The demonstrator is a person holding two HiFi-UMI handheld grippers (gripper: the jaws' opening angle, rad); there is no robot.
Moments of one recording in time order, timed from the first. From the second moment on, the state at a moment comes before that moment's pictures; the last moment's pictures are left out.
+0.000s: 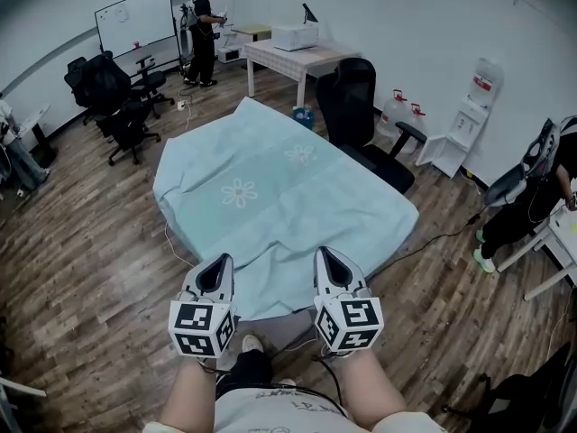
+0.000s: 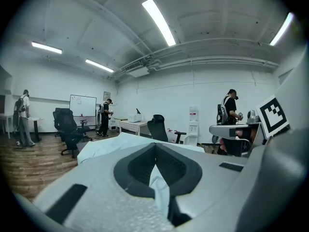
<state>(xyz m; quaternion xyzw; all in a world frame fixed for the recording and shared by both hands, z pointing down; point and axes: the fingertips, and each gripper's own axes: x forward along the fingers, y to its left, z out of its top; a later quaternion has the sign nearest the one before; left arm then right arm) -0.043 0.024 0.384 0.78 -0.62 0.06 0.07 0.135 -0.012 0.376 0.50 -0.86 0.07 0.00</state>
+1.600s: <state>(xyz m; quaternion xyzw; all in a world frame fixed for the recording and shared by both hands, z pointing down) -0.302 -0.376 0.590 0.72 -0.64 0.21 0.16 0.197 -0.368 0.546 0.64 -0.75 0.10 0.17</state>
